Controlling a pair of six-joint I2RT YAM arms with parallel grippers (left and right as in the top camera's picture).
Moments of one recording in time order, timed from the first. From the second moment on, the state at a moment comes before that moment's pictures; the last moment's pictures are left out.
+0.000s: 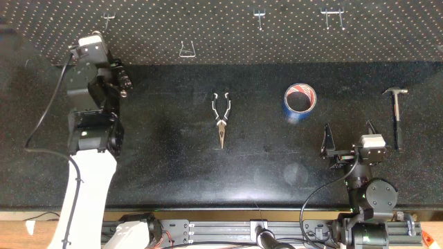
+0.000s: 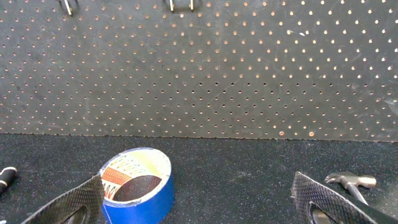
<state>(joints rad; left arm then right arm) 0.11 1.21 0.86 -0.01 -0.13 -0.03 -0.06 0.01 0.01 -0.06 -0.12 0.01</state>
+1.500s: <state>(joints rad) 0.11 1.37 0.86 0.10 -0.13 -0.03 -0.06 0.01 0.01 -0.06 -0.12 0.01</state>
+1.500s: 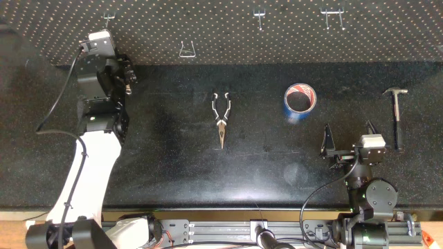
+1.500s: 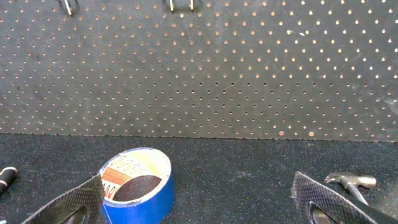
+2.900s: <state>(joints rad) 0.11 1.30 0.99 -0.31 -0.14 0.02 -0.06 0.01 0.01 -0.06 -0.12 0.01</state>
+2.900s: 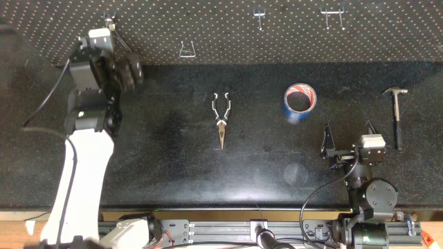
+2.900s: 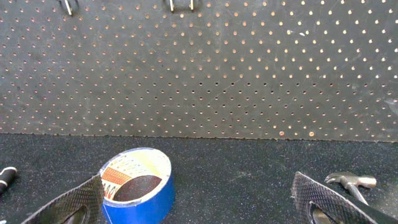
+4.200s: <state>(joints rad) -0.57 1.80 1.40 -1.03 -0.06 -0.77 -0.06 0.01 0.01 -0.06 -0.12 0.01</state>
